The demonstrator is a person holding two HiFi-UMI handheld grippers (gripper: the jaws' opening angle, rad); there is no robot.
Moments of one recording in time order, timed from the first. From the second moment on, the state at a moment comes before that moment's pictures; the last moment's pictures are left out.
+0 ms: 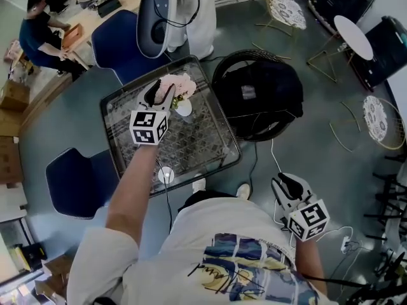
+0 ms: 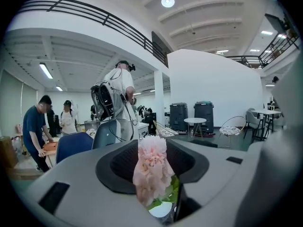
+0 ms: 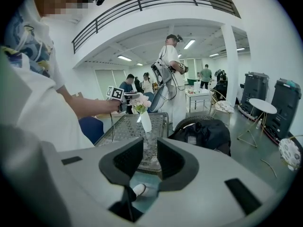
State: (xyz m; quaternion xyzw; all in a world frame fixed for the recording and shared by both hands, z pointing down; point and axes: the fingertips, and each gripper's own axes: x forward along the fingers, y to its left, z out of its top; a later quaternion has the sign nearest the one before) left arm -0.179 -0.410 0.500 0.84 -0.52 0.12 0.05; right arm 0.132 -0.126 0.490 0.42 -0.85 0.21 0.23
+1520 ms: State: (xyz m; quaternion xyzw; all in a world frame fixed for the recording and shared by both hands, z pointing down) left arm -0.031 -0.101 0.456 0.83 -0.50 0.20 0.17; right arm 0.137 -0.090 0.495 0.17 -0.95 0.15 0.20
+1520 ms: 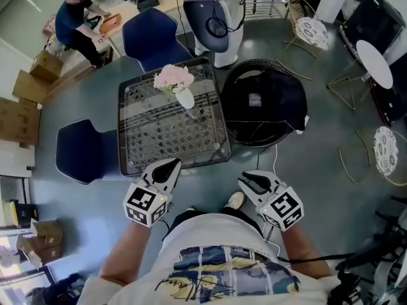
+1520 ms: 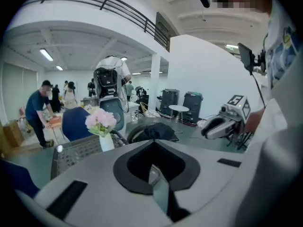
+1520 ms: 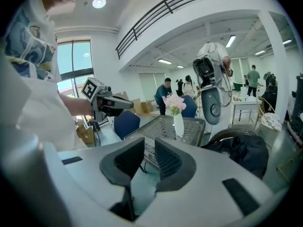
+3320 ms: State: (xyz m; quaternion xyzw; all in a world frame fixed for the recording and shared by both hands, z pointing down) left arm -0.111 0.164 0.456 0.88 -0.38 0.12 0.25; right arm -0.085 0.148 0.469 0.07 -0.96 0.04 0.27
